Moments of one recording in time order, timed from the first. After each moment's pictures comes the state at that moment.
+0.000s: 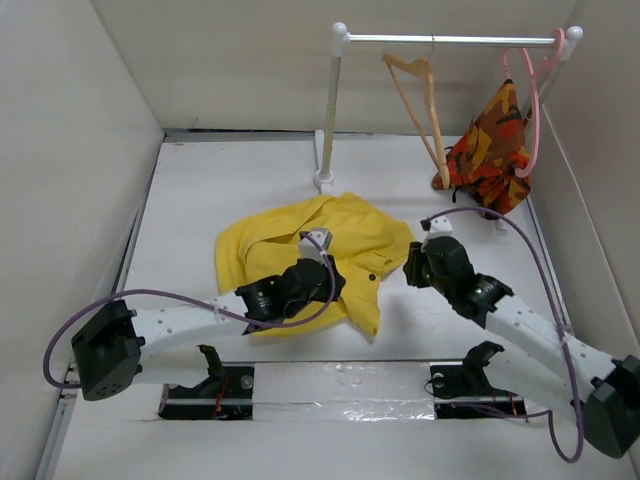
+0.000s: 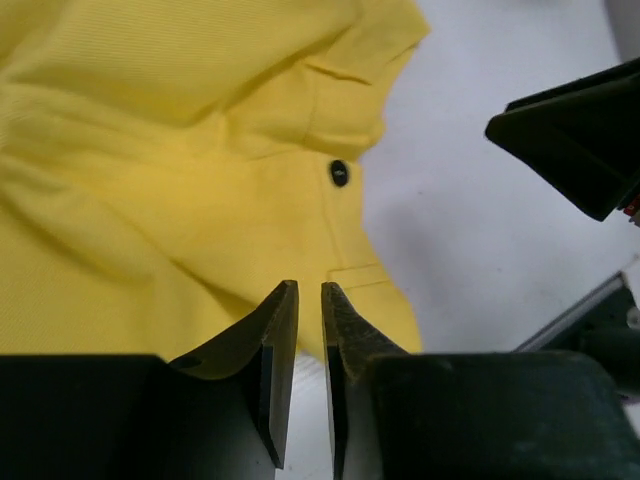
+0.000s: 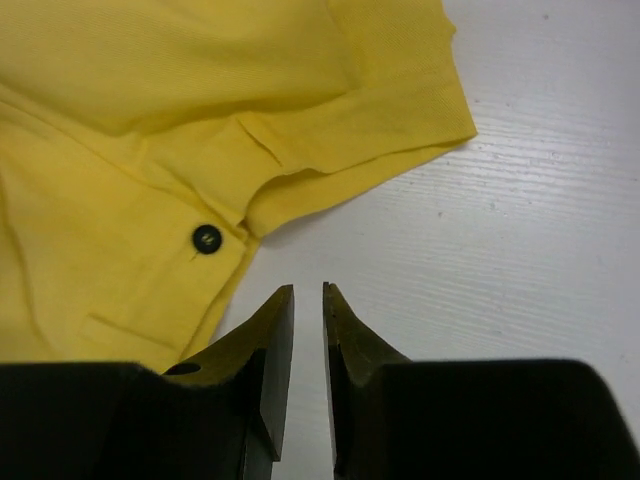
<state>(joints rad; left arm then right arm) -1.09 1.17 0.65 0.03 -0.33 -0.72 0.63 0.85 0.56 -0.31 0.27 0.38</state>
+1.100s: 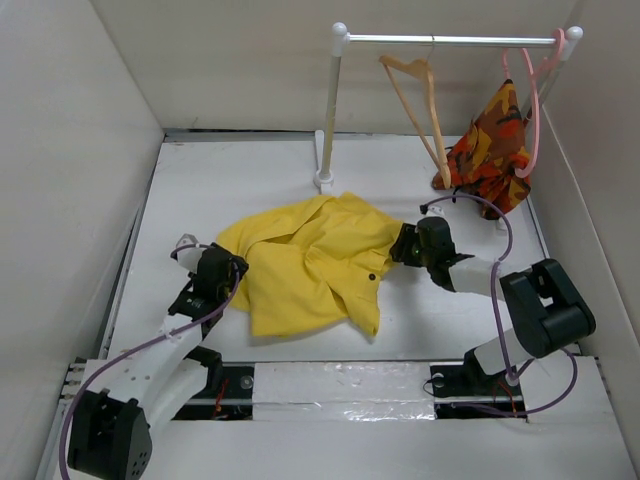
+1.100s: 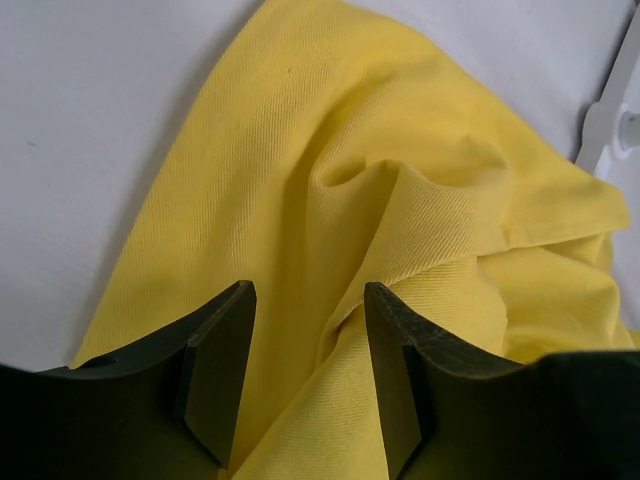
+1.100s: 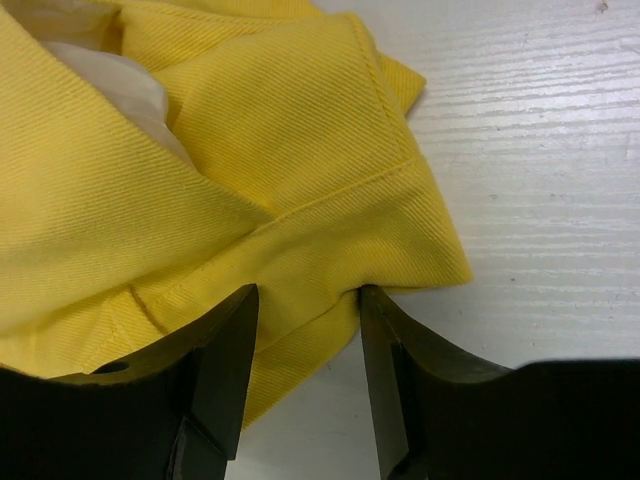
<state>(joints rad) -0.30 0.77 0.34 -0.22 -0.40 -1.04 0.37 1.50 0.56 0.29 0.04 0.51</state>
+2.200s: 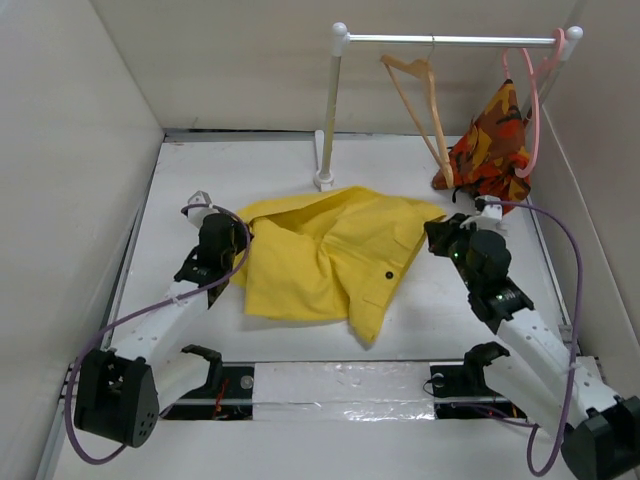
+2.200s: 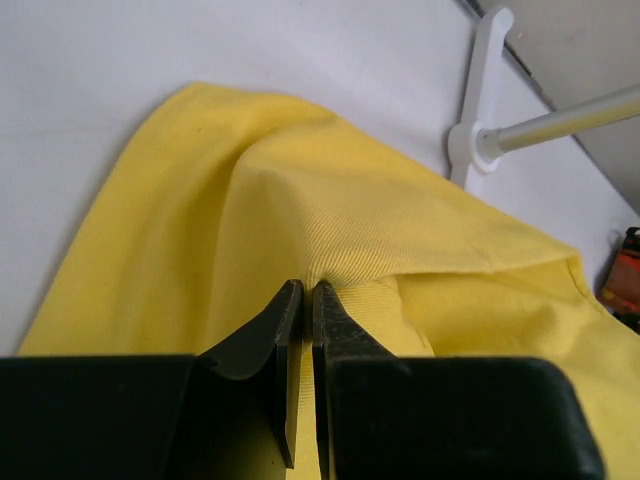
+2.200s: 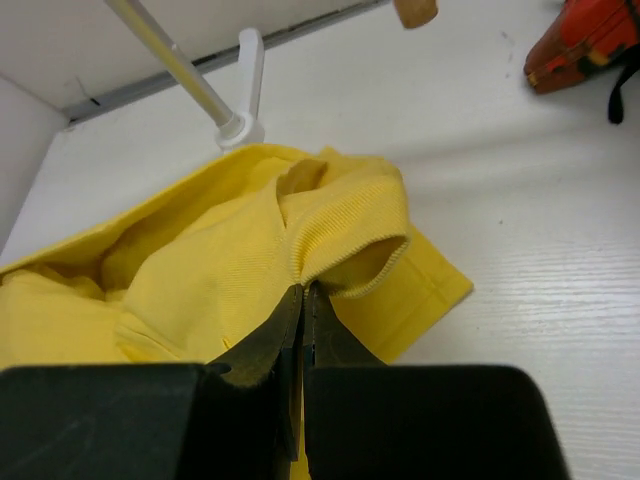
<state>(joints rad) -0.29 1.05 0.55 0.01 -0.31 -0.82 0.36 0.80 0.49 0.15 0.17 0.50</state>
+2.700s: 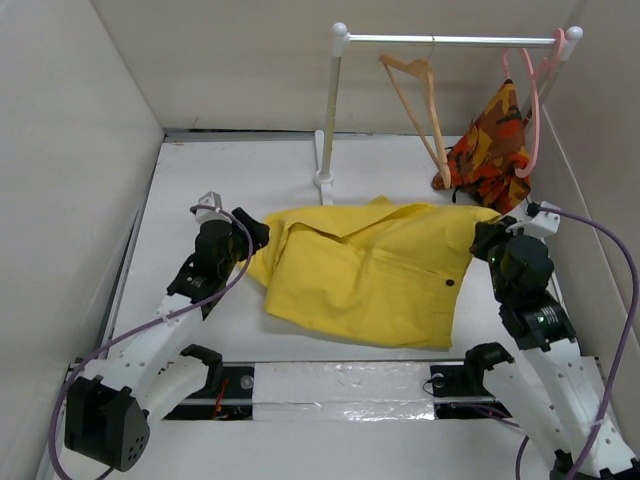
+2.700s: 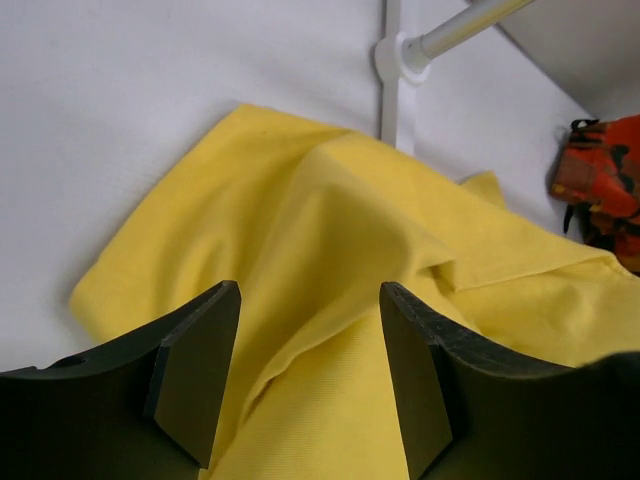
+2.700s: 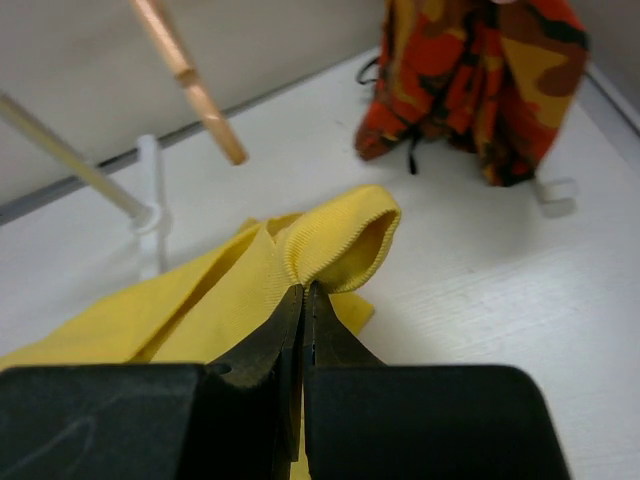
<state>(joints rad) -0.35 0.88 0.57 -0.09 -0.17 -0.75 0.29 0.53 0.72 -0.33 0.42 0.45</state>
